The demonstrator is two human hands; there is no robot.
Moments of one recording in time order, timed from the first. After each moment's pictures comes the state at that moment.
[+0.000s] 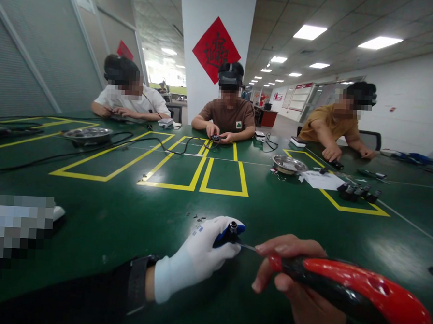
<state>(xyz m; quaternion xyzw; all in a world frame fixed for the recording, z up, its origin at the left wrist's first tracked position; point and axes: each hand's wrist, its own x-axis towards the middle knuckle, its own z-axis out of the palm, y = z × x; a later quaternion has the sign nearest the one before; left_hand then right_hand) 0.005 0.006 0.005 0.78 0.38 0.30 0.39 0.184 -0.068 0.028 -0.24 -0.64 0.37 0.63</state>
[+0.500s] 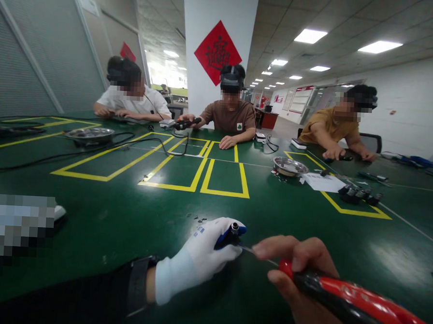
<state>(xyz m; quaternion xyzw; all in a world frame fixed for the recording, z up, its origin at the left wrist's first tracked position) 0.005 0.008 0.001 0.78 0.37 0.31 0.40 0.179 -0.060 0.023 -0.28 -0.63 0.31 0.66</state>
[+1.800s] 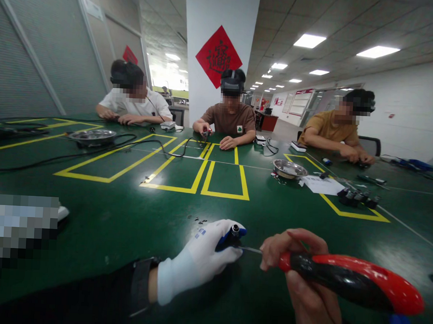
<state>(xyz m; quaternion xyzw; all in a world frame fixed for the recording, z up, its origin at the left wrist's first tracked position) 0.006 0.003 0.004 0.78 0.39 0.31 0.38 0.178 -0.065 0.024 -0.28 -0.61 0.33 0.66</state>
